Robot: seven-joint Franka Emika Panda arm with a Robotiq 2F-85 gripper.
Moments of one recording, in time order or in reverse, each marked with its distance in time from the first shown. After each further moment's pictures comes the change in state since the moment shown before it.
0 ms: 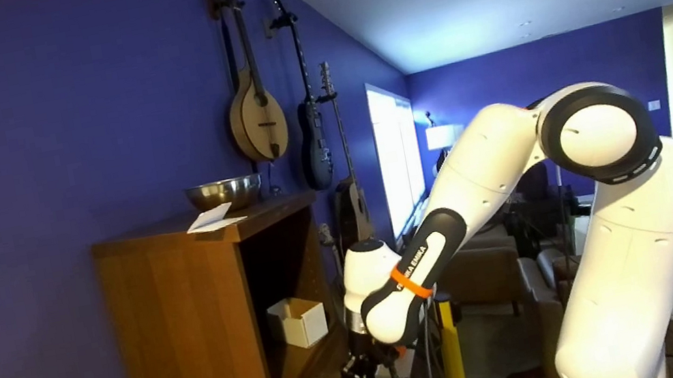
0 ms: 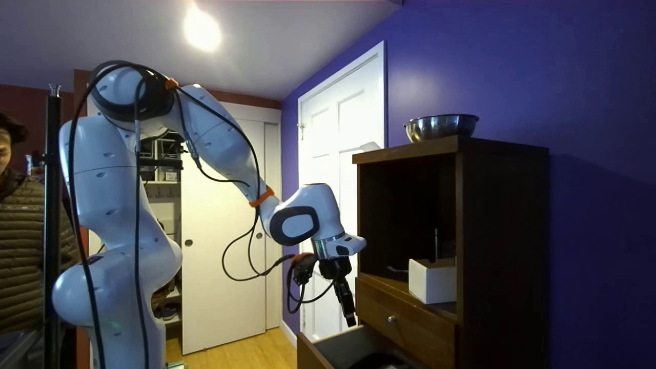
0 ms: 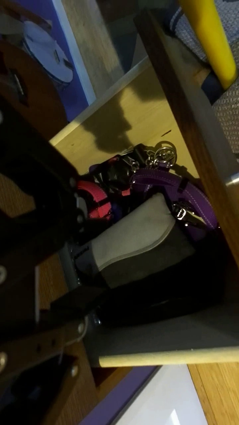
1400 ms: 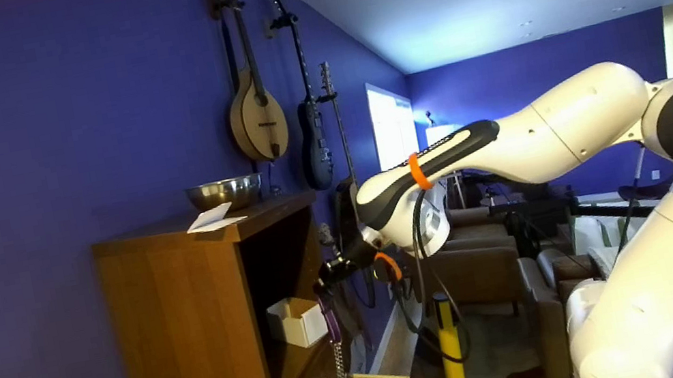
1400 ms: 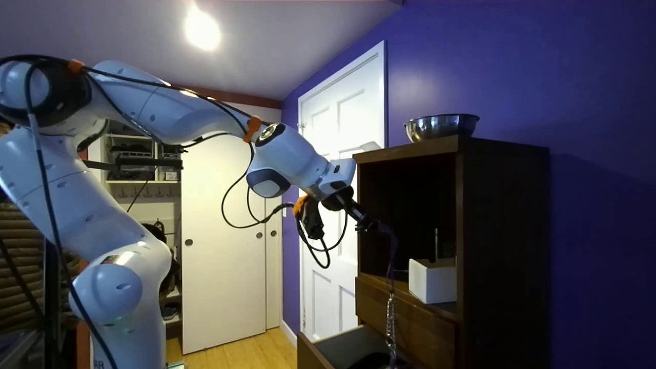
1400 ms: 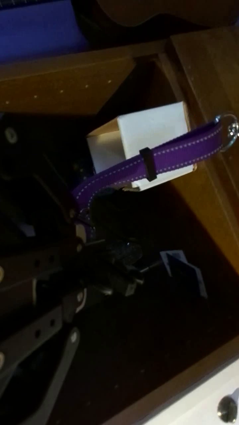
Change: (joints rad) arm 0.272 -0.347 -0.278 0.039 0.964 0.167 -0.915
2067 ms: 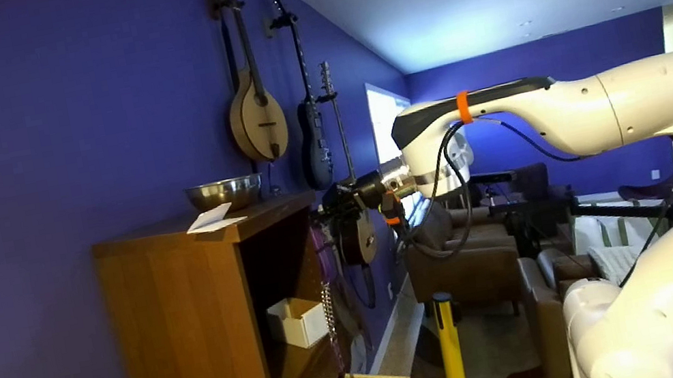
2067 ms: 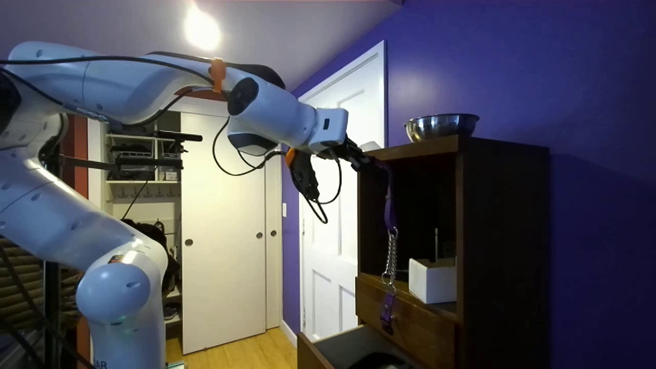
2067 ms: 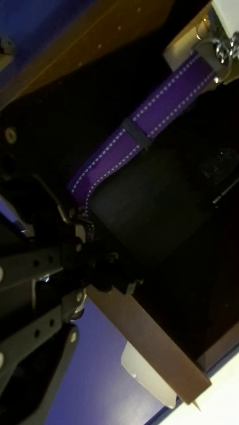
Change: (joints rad) arm 0.101 -0.198 -0.215 0.116 0.230 -0.149 -0.008
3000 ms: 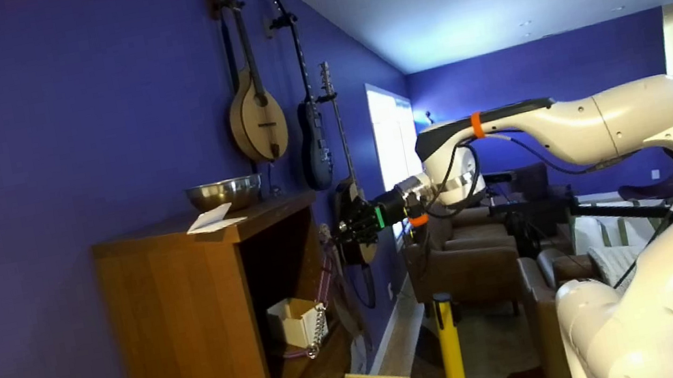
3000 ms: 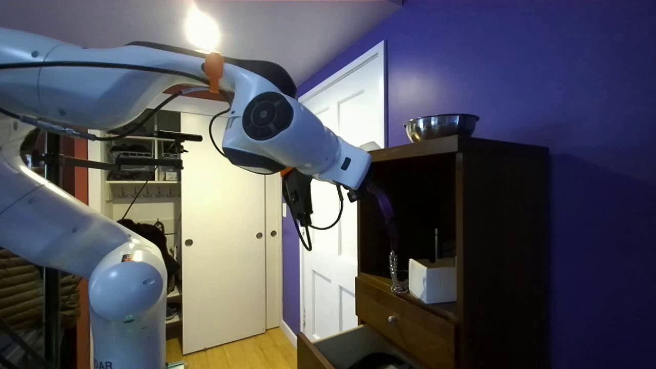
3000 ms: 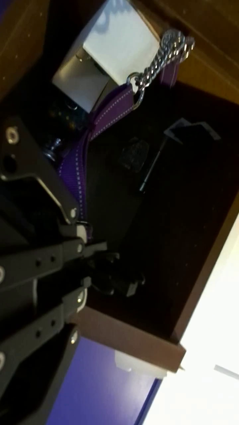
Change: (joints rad) arm 0.159 -0.039 -0.405 -0.023 -0.211 -0.356 0.207
